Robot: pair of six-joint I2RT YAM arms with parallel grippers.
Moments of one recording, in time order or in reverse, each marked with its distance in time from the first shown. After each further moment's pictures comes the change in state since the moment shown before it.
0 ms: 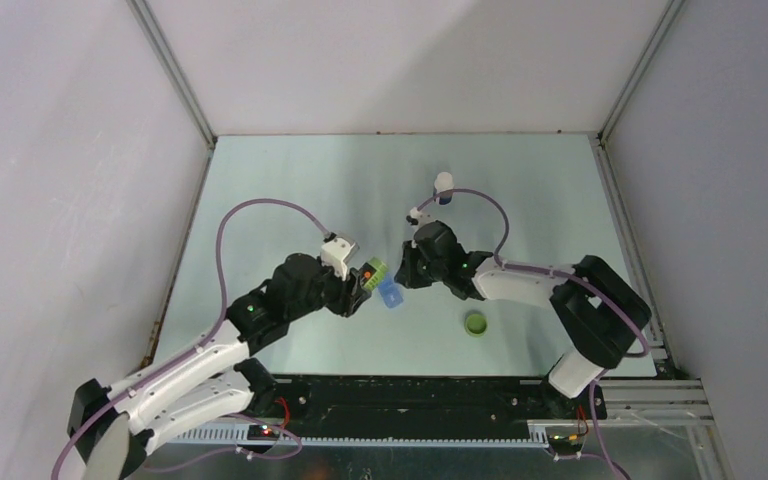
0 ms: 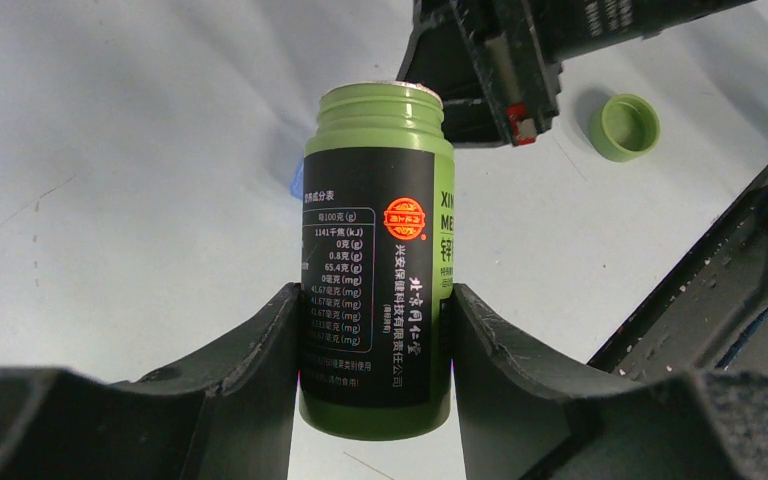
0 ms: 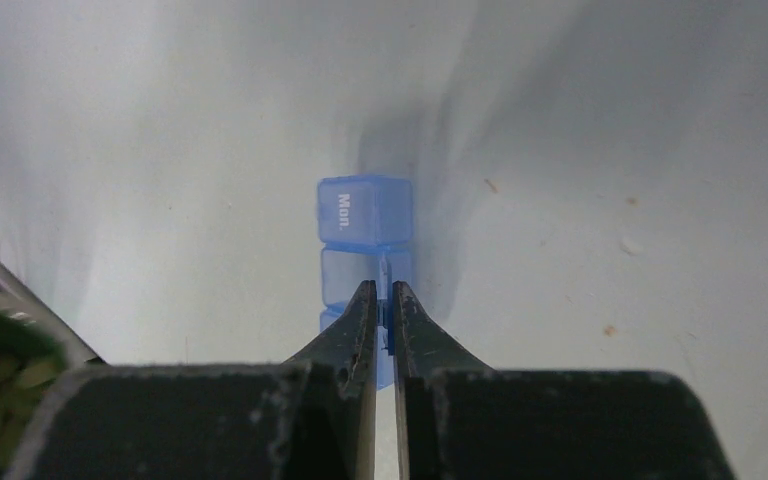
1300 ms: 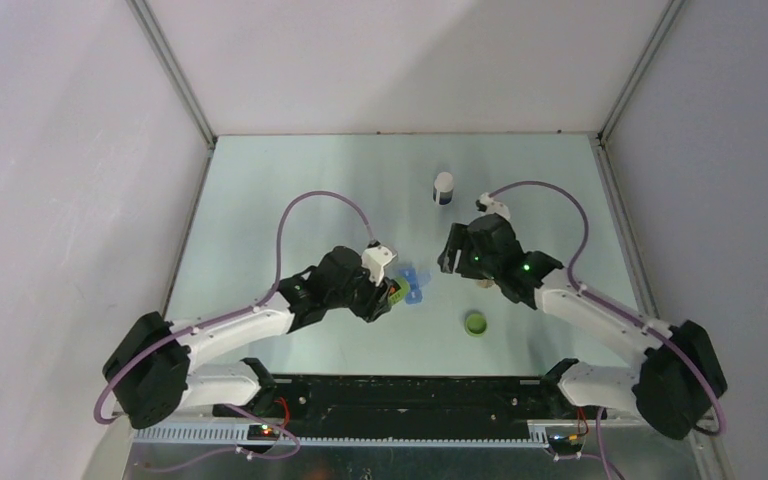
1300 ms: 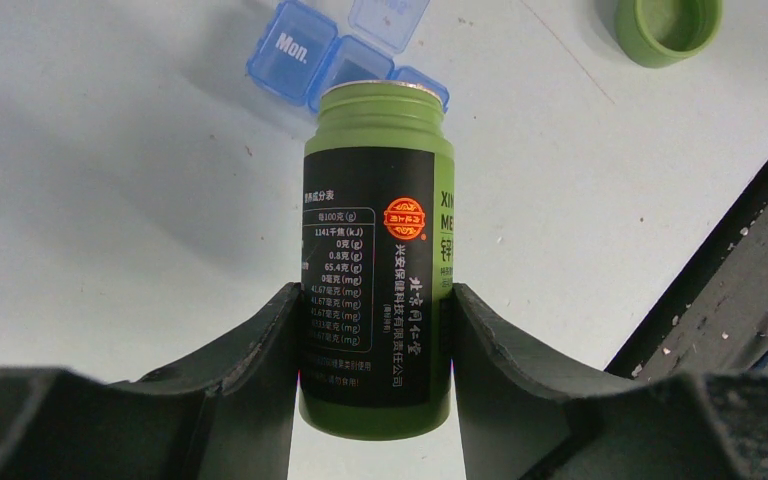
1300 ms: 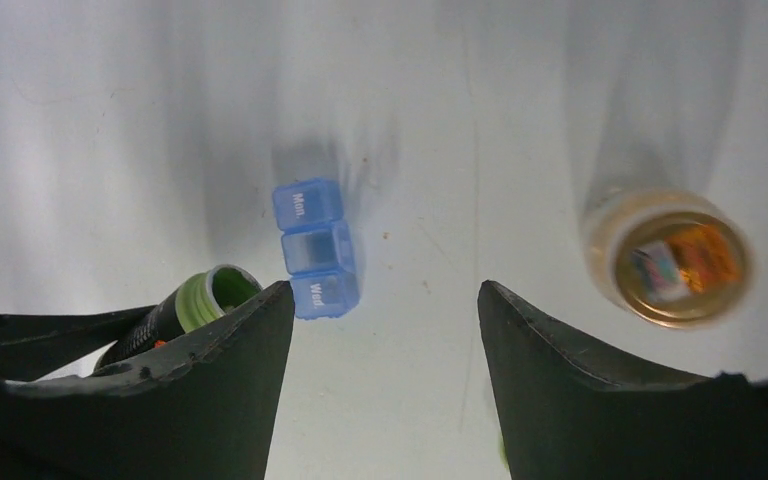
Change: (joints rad) left arm -0.053 0.393 0.048 0.125 0.098 0.086; right arm -0.134 -0.428 -0.060 -0.388 0.253 0.092
